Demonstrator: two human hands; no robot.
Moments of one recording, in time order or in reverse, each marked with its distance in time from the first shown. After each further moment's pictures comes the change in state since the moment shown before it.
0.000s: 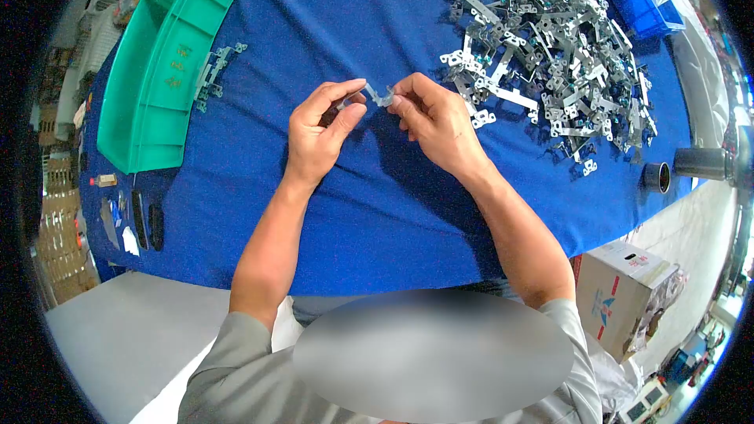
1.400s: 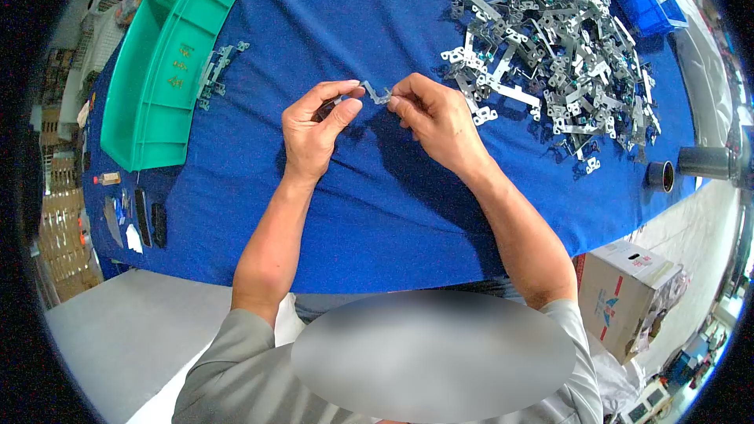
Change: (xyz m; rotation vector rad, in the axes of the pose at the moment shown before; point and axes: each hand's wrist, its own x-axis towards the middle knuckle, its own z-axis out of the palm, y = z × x) left_hand -0.002 0.004 0.004 -0.201 0.121 -0.101; right_hand 0.001 0.001 0.001 -0.051 0.006 -0.045
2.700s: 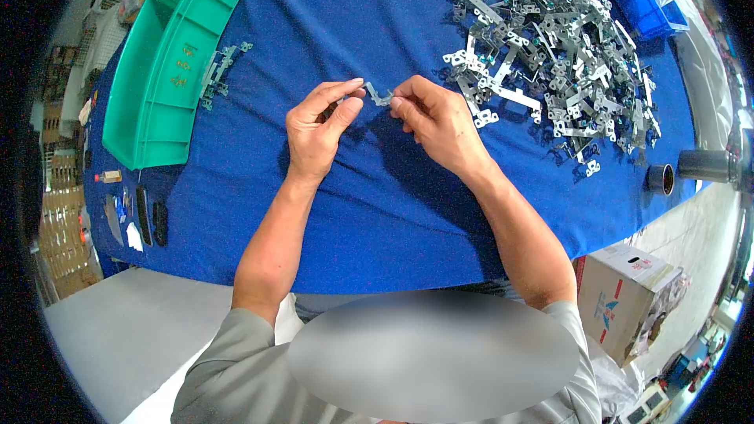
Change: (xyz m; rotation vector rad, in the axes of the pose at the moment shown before) left_hand 0.002 -0.005 -0.002 0.073 0.000 0.063; right_hand -0.001 -0.007 -0.001 0.022 -0.036 0.058
